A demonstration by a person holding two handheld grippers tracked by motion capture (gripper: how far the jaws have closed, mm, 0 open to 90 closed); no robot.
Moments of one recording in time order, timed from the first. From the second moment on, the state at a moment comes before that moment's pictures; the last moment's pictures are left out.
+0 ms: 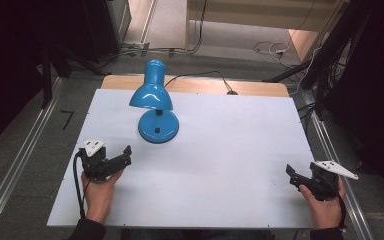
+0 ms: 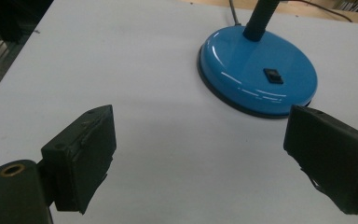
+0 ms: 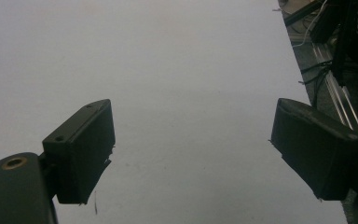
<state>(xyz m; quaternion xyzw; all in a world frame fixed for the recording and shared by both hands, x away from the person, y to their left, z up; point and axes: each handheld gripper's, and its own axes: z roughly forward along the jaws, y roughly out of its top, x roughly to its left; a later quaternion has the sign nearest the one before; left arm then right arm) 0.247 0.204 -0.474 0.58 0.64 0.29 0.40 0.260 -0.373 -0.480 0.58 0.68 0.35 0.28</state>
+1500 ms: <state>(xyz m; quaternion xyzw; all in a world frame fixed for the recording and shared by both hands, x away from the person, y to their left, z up) 0.288 0.182 -0.478 0.60 0.63 0.28 0.40 0.262 -0.377 -0.481 0.59 0.68 0.35 0.27</state>
